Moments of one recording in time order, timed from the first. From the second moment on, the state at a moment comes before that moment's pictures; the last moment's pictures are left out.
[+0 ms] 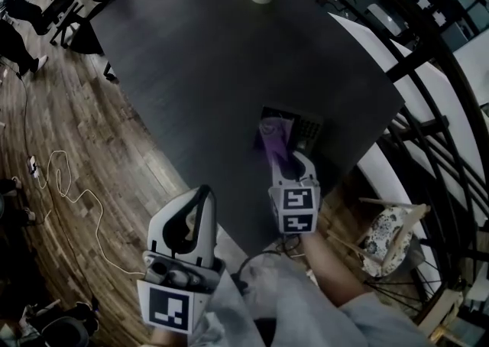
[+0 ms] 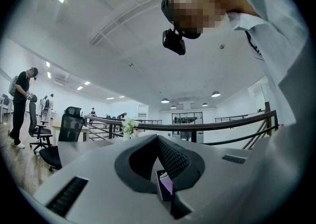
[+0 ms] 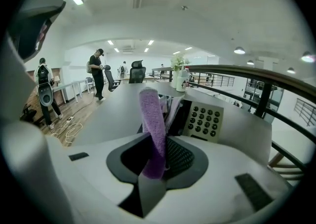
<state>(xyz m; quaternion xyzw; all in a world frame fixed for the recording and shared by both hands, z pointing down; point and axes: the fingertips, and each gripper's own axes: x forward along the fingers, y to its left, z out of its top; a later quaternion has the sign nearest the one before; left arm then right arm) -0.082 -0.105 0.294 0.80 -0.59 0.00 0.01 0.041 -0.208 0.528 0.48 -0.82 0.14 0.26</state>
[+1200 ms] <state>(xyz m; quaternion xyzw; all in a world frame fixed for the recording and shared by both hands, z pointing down) -0.053 -0.117 0.280 0.83 -0.56 -0.01 0.00 0.173 -0.235 0.482 0.58 -0.76 0.08 0.27</state>
